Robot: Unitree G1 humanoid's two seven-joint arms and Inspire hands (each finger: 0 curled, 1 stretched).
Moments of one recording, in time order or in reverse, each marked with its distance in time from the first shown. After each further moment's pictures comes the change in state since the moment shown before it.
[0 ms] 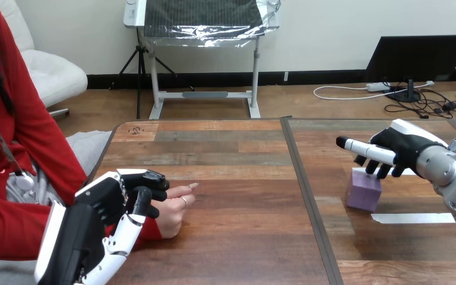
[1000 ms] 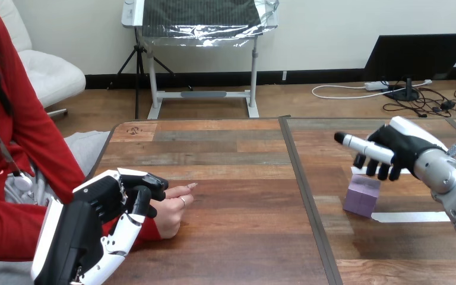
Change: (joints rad) left arm -0.008 0.003 0.019 0.007 -0.002 -0.017 -0.034; right arm 0.031 0.003 -0.032 0.003 0.055 -0.097 -0.105
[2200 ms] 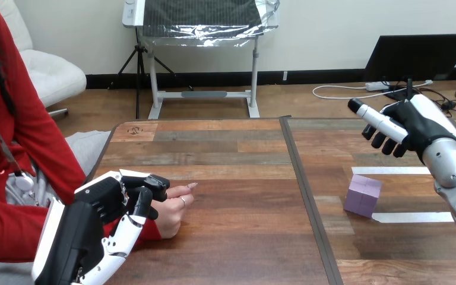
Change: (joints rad) left arm 0.002 0.000 0.002 0.000 -0.005 -0.001 -0.012; right arm 0.000 0.001 -0.099 0.000 0.090 -0.017 -0.122
